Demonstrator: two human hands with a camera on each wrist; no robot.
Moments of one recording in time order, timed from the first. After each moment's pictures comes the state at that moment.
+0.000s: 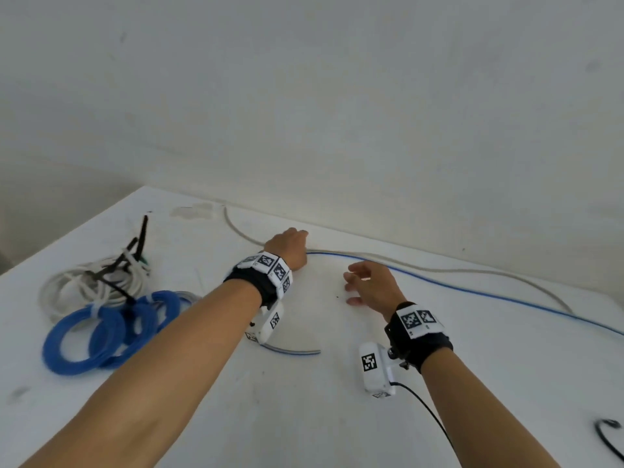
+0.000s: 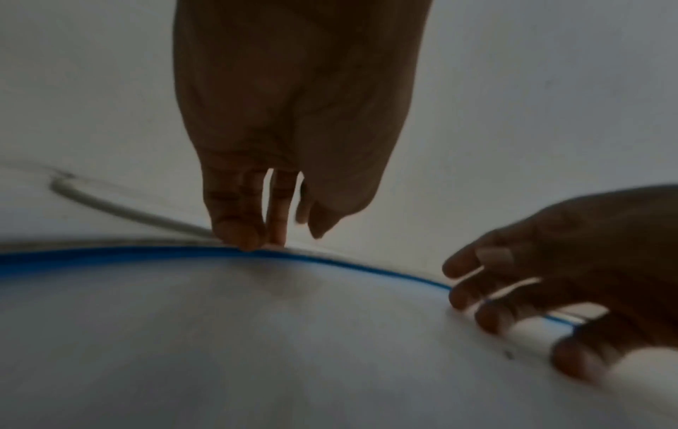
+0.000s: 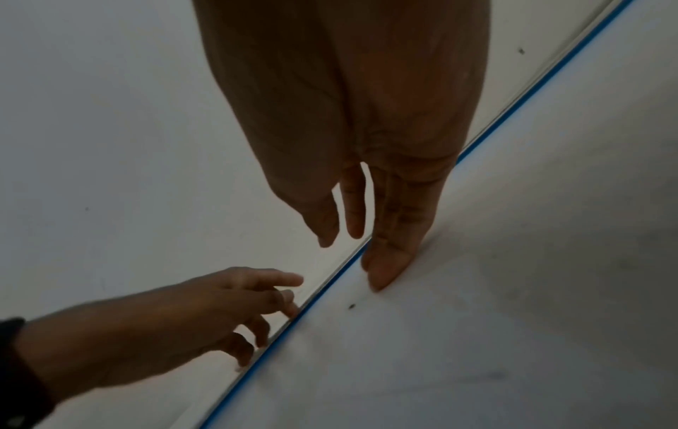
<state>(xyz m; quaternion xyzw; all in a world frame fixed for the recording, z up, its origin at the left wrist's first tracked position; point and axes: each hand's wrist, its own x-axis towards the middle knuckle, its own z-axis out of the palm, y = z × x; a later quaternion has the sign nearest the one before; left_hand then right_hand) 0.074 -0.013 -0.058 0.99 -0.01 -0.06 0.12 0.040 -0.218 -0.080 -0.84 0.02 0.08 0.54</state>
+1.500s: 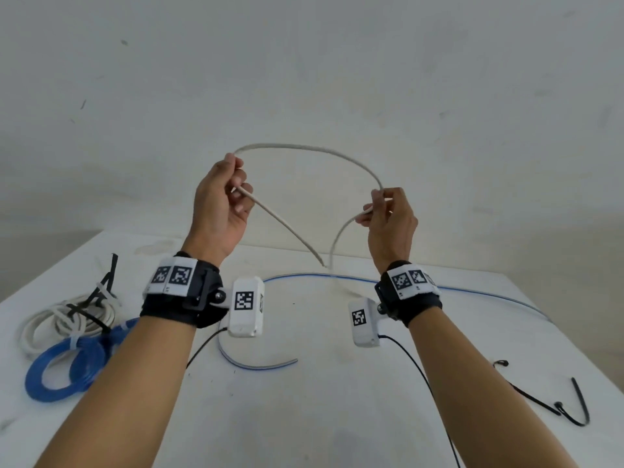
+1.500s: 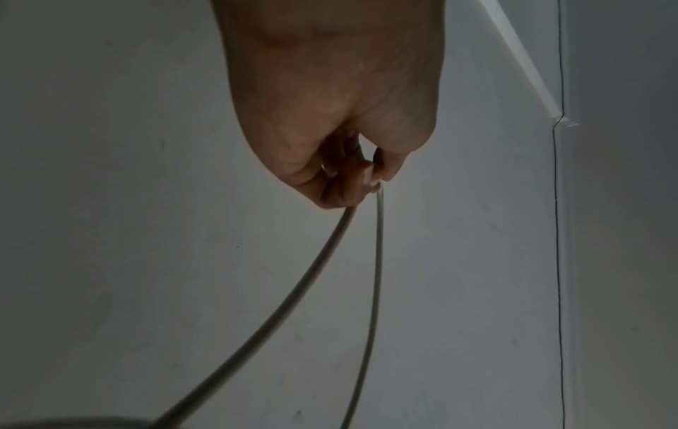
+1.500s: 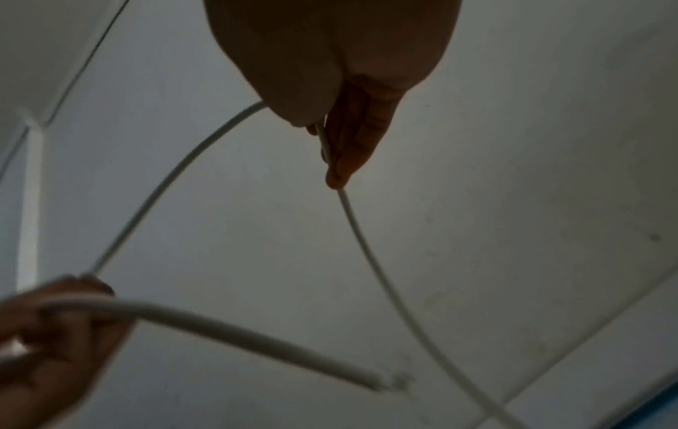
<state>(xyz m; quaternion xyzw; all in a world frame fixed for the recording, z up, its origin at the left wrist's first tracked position) -0.049 -0.014 0.115 0.38 -0.11 0.12 0.91 -0.032 -0.263 0.088 -0.73 -0.04 -0.39 0.56</state>
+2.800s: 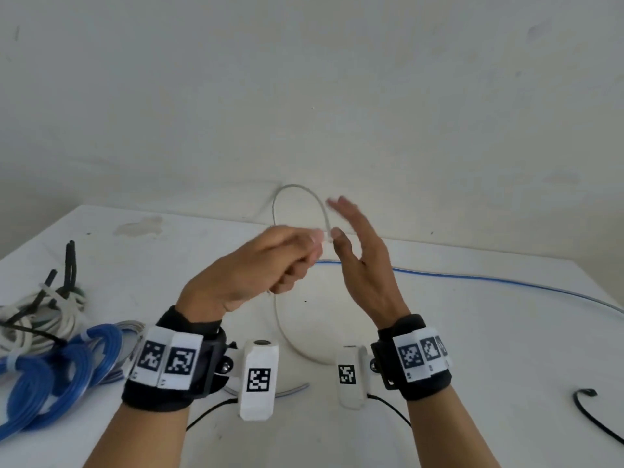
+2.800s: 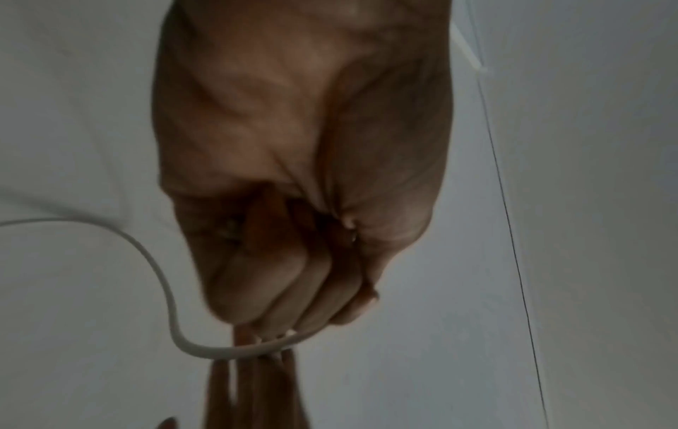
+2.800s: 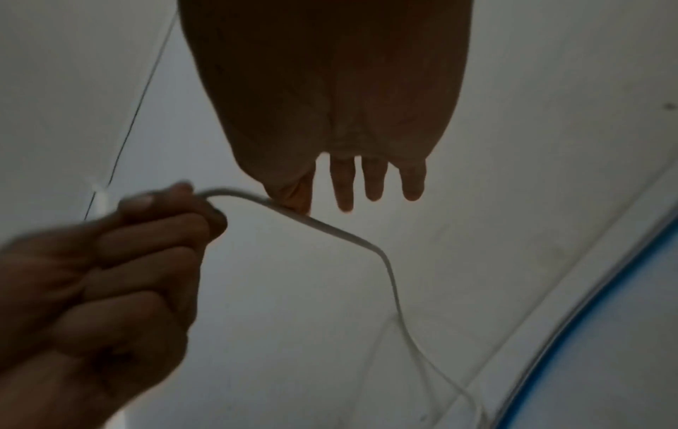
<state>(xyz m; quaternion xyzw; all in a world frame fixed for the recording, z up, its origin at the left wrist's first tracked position) -0.038 -0.047 0.039 0.73 -0.20 -0.14 0.64 -0.007 -0.231 -0.013 -0.80 -0.20 -0.19 0.53</state>
